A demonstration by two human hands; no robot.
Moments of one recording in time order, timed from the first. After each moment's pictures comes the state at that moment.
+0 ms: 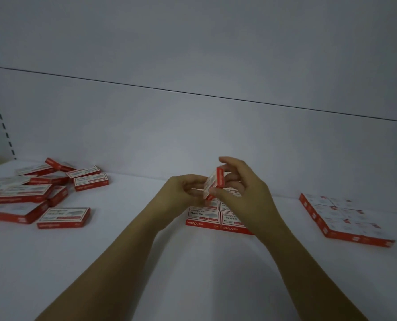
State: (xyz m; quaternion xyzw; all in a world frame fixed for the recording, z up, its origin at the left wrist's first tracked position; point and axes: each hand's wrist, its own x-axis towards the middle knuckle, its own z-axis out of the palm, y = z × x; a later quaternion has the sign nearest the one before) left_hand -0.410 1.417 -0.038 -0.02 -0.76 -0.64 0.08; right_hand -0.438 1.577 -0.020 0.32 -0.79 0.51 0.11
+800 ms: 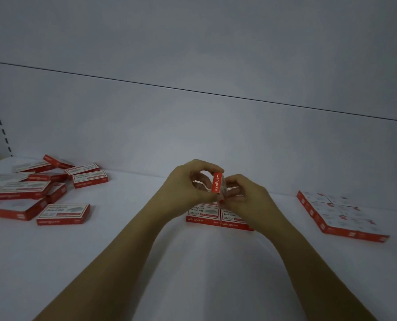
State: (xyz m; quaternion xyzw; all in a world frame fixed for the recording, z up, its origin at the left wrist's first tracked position) left_hand -0.391 1.430 -0.017 -0.11 -0.81 -0.55 0.18; right_hand -0.452 1.587 -0.031 0.25 -0.87 0.41 0.01
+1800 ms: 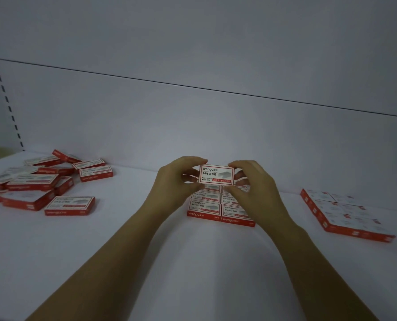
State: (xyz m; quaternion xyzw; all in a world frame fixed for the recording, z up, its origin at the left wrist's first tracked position) left_hand -0.402 1.419 -0.038 -0.02 -0.85 -0.45 0.27; right_hand -0.457 1.588 -0.030 0.30 -0.87 0.35 0.18
